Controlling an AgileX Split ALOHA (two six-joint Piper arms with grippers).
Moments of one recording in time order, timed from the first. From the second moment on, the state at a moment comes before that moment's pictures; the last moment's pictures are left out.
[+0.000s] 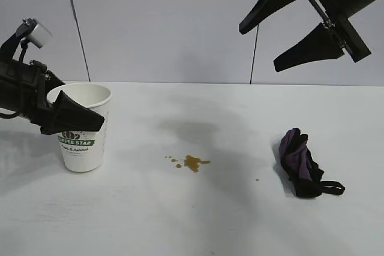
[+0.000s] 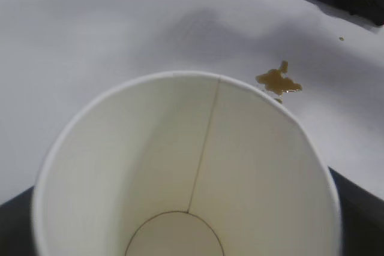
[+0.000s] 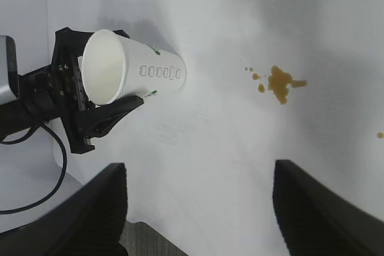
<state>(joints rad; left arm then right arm) -0.01 1.96 -0.95 -1.49 0.82 2.24 0.09 1.63 -1.18 0.88 0.94 -0.32</state>
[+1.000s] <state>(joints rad) -0.01 1.93 -0.95 -1.44 0.77 2.16 0.09 1.63 -1.18 0.88 0.94 -0.33</state>
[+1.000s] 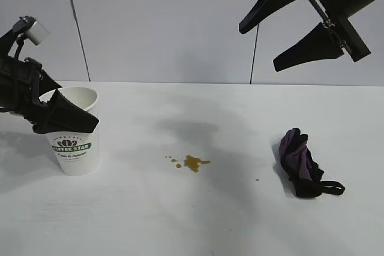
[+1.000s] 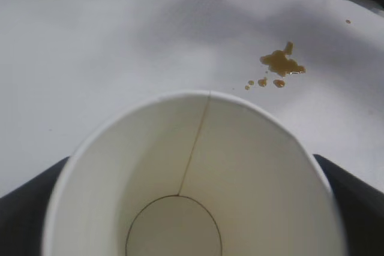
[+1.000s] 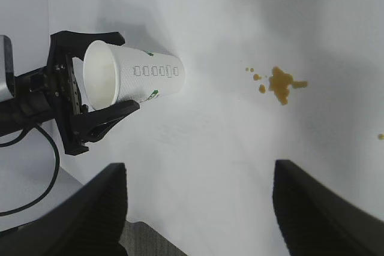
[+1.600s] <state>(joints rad) -0.01 1.92 -0.95 -1.37 0.75 2.06 0.09 1.63 -1.18 0.89 0.94 -0.33</state>
